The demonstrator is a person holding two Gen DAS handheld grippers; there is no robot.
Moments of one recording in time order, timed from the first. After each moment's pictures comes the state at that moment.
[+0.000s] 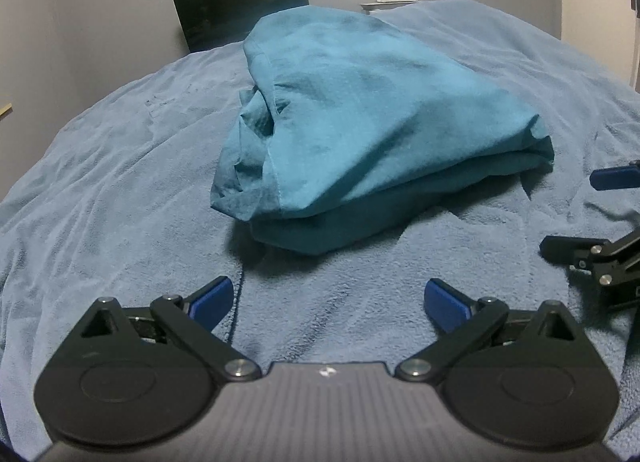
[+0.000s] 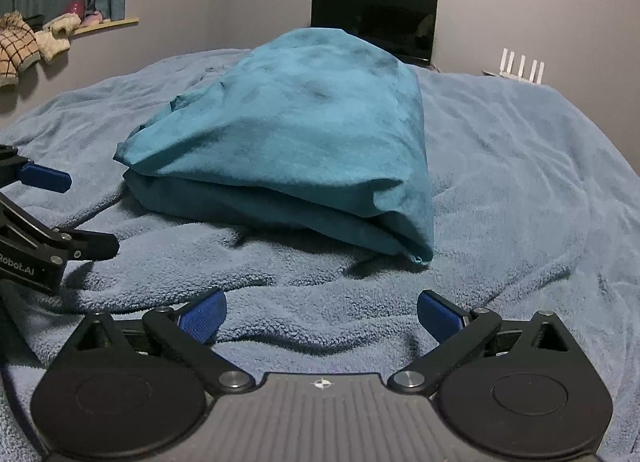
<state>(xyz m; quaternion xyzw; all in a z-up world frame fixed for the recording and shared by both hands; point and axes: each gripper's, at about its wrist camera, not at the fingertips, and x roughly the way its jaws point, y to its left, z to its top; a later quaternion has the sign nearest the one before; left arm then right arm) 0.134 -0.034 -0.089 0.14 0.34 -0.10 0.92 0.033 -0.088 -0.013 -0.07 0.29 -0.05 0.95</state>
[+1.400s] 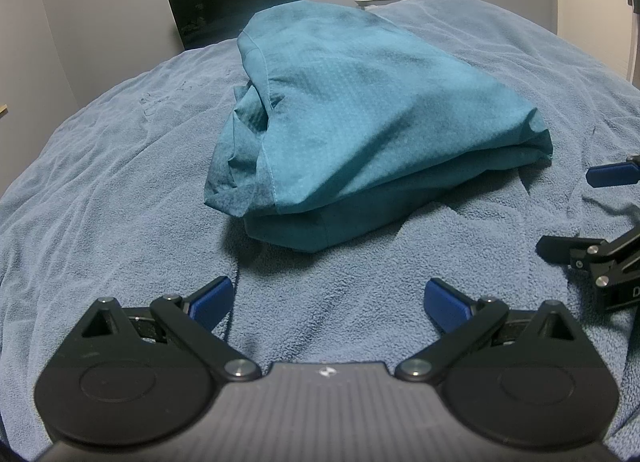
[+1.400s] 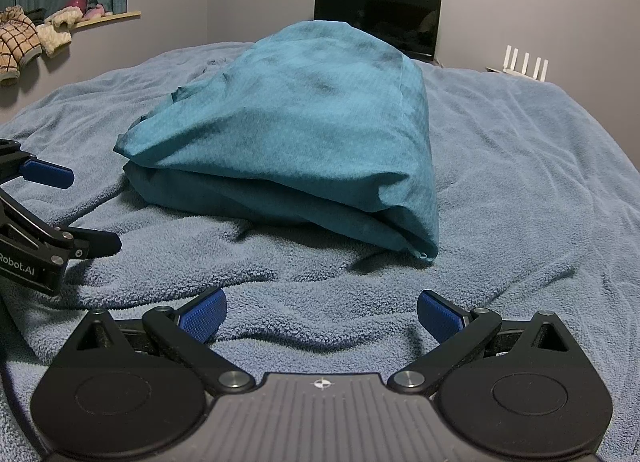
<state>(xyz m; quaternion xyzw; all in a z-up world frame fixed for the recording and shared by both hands) 0.138 -0.036 -0.091 0.14 0.35 -0.10 0.92 0.035 -0.086 -0.017 -0.07 0.29 -0.05 0.95</state>
